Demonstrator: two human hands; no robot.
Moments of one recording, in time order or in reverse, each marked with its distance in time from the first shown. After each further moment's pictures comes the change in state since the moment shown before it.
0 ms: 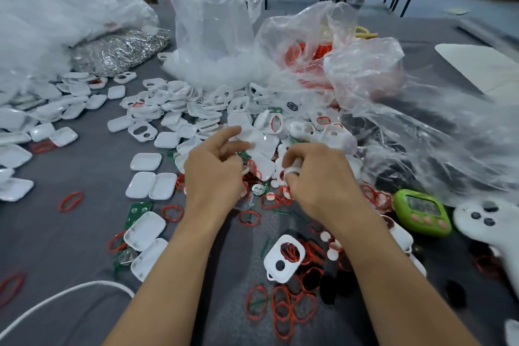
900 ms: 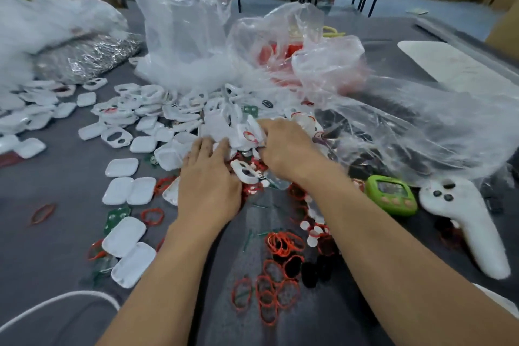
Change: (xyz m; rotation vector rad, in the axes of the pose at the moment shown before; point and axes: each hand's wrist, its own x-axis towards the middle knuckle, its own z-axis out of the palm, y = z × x) left_hand -0.005 -0.013 0.009 0.898 -0.193 0.343; right_hand 0.042 -0.013 -0.003 -0.158 -0.165 -0.038
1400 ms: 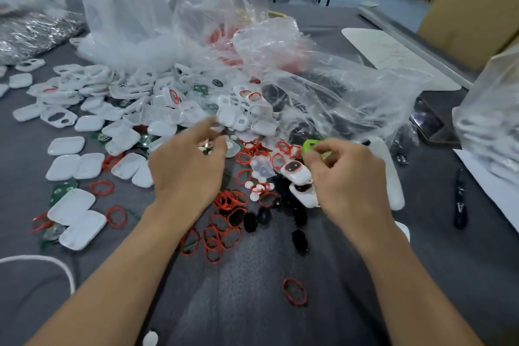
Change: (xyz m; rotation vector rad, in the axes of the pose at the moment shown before) left_hand -0.044 0.059 -0.009 -0.382 0.303 -0.007; right_hand -0.175 0.073 -0.030 0.271 0.565 0.347
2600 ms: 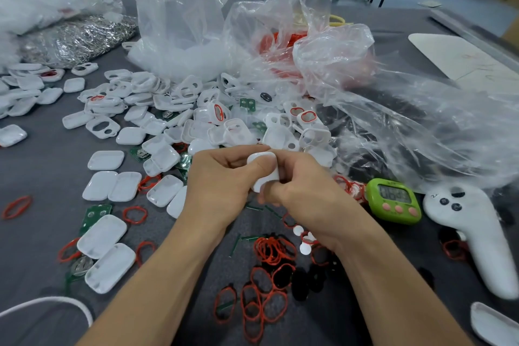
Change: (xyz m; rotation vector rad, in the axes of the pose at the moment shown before) left_hand 0.028 -0.008 0.001 -0.842 -0.250 -0.461; right_hand 0.049 -0.053 0.101 0.651 -0.832 -0.111
